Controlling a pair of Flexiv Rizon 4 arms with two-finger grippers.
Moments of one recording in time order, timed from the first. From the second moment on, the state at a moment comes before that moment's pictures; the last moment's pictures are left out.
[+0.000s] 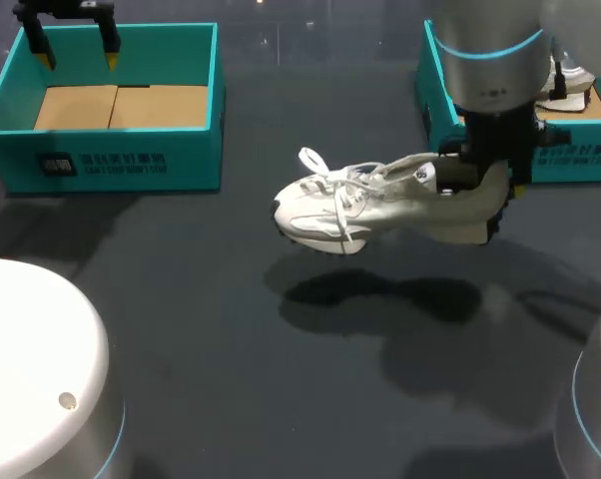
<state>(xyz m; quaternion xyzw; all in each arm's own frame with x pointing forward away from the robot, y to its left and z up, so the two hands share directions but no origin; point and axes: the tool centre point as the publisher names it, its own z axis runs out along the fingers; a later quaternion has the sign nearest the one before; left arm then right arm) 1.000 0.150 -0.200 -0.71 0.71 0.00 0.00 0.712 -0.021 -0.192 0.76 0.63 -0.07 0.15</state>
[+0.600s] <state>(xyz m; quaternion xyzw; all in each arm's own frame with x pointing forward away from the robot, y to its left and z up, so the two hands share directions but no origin) 1.000 0.150 -0.200 -0.71 0.71 0.00 0.00 0.701 -0.020 -0.208 0.79 0.60 -0.07 0.15</state>
